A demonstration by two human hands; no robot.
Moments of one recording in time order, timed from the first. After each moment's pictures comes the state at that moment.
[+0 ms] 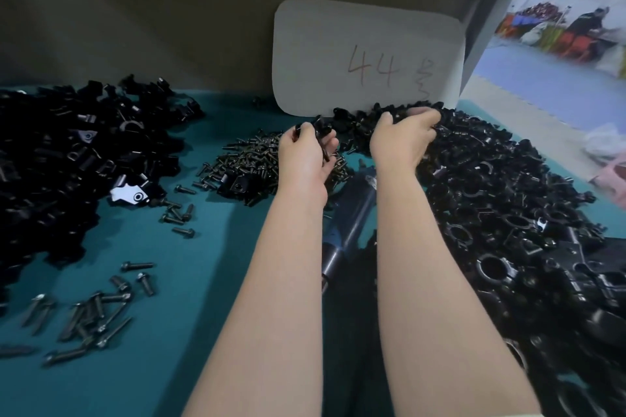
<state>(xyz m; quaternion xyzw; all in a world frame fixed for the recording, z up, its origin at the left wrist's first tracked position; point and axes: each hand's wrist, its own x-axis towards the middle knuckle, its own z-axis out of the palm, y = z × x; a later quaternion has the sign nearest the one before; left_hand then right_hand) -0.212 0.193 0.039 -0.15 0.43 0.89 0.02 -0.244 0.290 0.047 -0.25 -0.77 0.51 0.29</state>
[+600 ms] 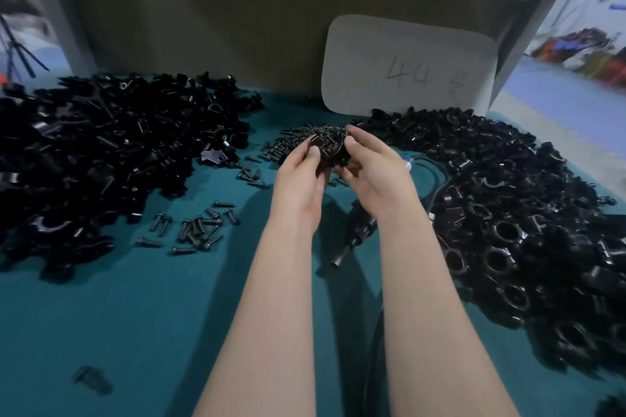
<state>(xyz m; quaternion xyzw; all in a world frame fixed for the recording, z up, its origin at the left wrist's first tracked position) -0.113 0.129 0.016 -0.11 0.37 0.92 -0.06 -0.130 0.218 0.034 -0.03 -0.57 0.82 0.00</state>
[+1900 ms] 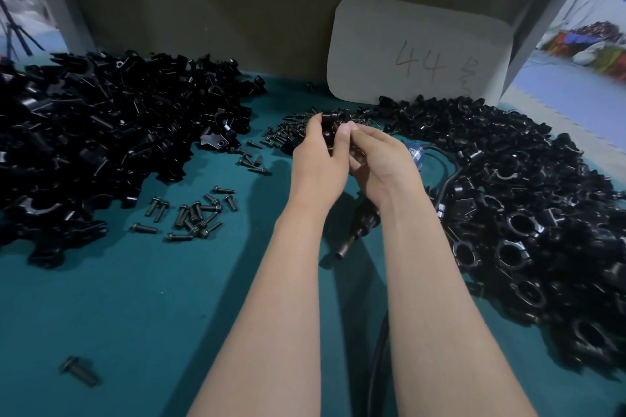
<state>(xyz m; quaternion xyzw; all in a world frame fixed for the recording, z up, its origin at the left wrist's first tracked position) -0.125 0.133 0.001 -0.01 0.77 0.61 -0.18 -0.133 0.215 0.028 -0.05 -0.53 0.85 -0.02</state>
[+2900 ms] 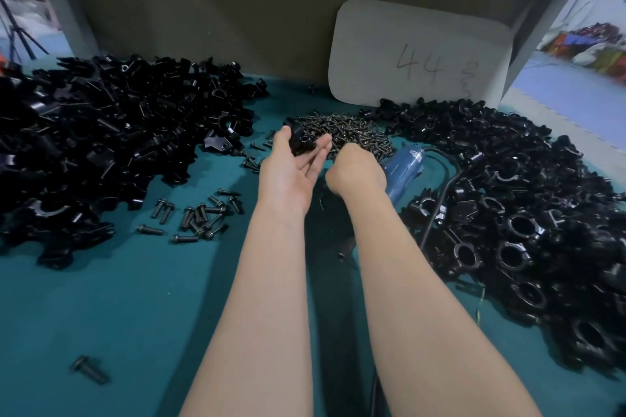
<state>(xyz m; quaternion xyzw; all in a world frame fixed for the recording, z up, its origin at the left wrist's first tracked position) -0.124 0.107 0.007 -0.16 0.27 0.95 -0.03 -0.148 0.189 0.013 -0.05 -0.98 0.21 0.02</state>
